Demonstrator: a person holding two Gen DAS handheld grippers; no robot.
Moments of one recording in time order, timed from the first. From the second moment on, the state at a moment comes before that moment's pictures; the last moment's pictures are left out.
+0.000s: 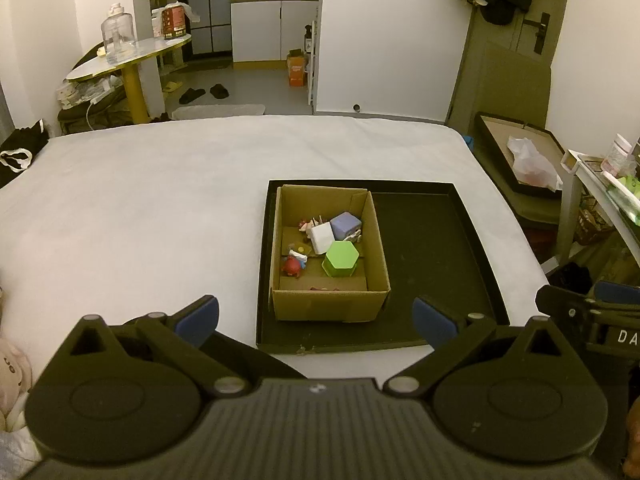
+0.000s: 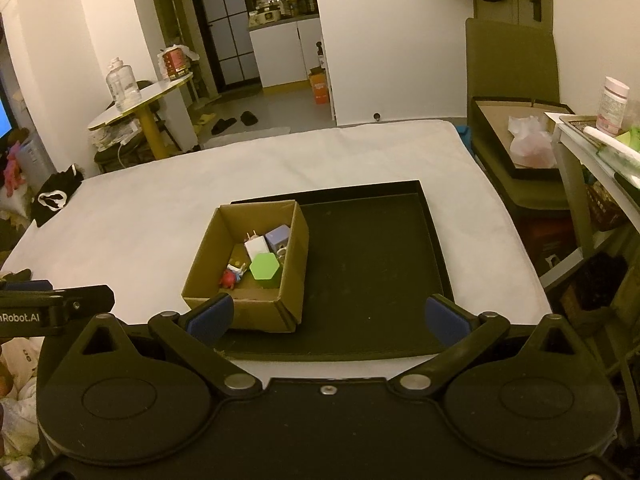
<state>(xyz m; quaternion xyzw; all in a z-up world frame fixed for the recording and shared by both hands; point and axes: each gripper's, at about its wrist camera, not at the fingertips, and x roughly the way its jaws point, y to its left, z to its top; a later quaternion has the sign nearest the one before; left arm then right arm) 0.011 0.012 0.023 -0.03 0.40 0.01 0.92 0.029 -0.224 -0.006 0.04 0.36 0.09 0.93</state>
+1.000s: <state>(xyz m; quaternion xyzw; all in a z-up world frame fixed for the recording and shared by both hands) 0.012 0.011 0.022 -0.03 0.40 0.00 0.91 0.029 -0.226 -0.006 0.04 0.37 0.08 0.93</state>
